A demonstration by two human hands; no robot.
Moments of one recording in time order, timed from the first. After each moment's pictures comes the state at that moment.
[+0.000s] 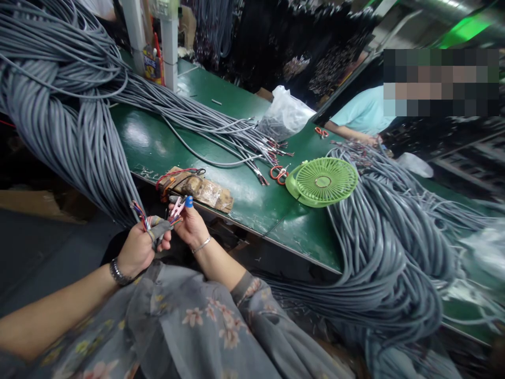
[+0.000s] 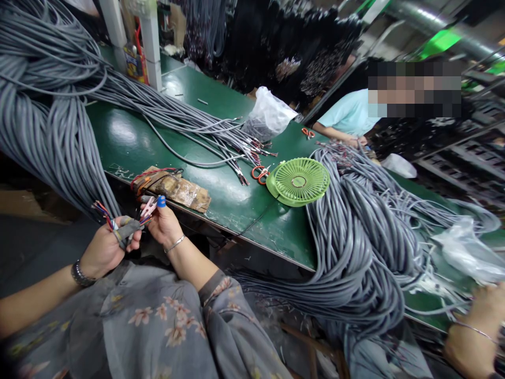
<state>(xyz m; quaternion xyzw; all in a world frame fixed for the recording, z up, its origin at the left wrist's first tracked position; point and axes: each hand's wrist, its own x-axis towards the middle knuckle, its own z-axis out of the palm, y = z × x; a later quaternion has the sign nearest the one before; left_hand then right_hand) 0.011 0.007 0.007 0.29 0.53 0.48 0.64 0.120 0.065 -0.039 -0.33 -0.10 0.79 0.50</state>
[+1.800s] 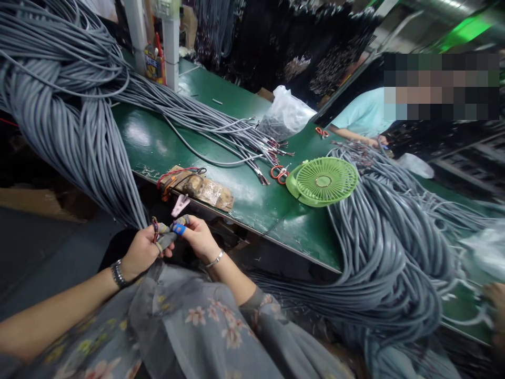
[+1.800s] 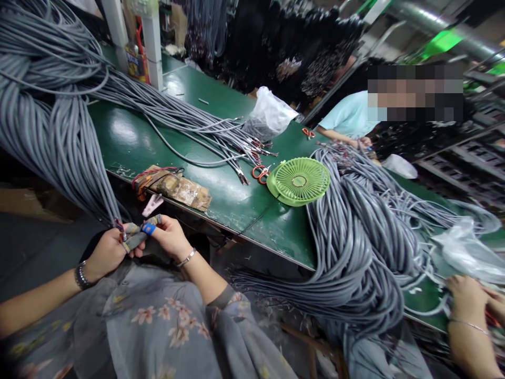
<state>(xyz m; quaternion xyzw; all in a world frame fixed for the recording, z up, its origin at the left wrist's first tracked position) -0.002 -0.002 -0.010 0.47 0.53 0.38 0.58 0.149 0.021 -0.042 -0.38 -0.39 0.69 0.48</state>
